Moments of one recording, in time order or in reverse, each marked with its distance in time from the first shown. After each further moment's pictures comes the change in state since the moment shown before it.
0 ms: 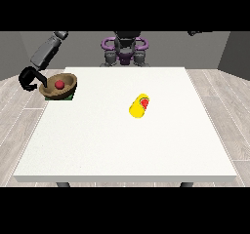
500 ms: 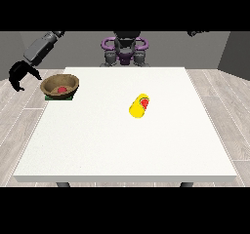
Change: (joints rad) left arm 0.068 0.014 0.036 -0.115 0.067 0.052 0.045; right arm -0.051 -0.083 -0.034 0.027 -0.027 0.063 0.018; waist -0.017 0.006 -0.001
